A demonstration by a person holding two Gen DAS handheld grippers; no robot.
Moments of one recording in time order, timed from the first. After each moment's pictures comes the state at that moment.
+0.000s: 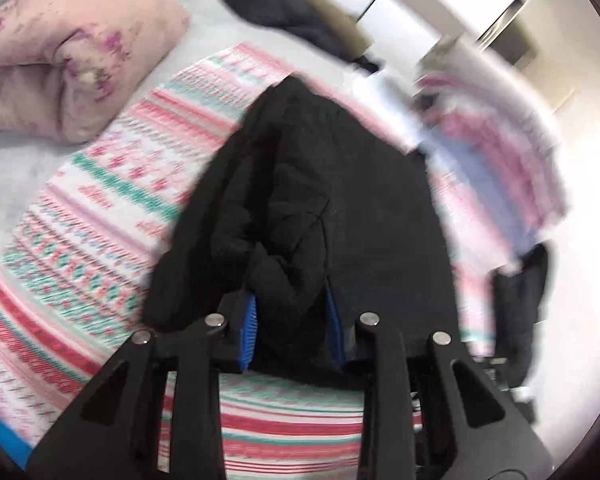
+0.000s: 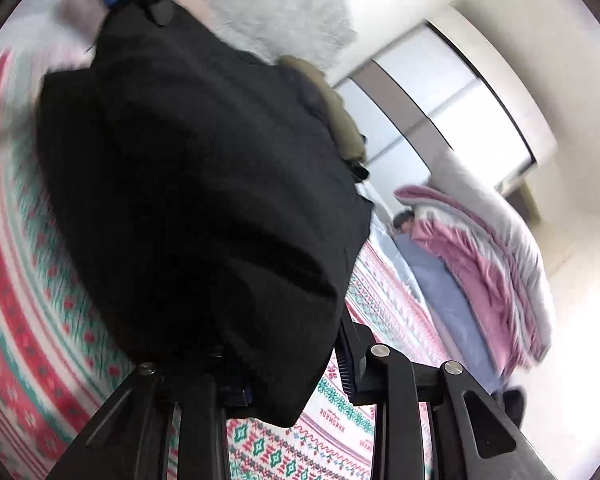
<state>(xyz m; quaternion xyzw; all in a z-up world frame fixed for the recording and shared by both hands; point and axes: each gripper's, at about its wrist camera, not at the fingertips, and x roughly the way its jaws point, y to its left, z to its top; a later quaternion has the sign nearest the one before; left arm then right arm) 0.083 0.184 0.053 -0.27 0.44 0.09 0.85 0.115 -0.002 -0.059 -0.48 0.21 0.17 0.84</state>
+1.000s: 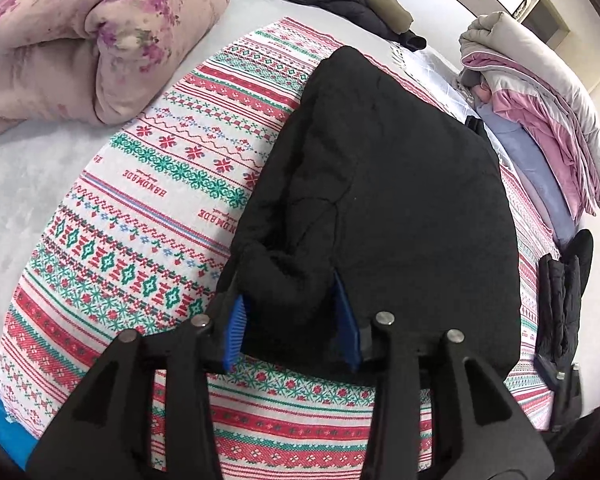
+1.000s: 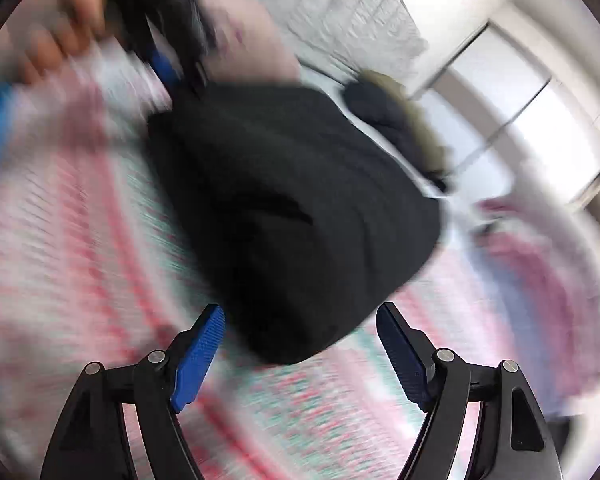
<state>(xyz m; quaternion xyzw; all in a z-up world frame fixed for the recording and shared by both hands) 0.082 0.218 0.022 -0.25 0.48 0.12 0.83 0.088 -0.040 -0.008 -0.36 0.28 0.37 0.81</state>
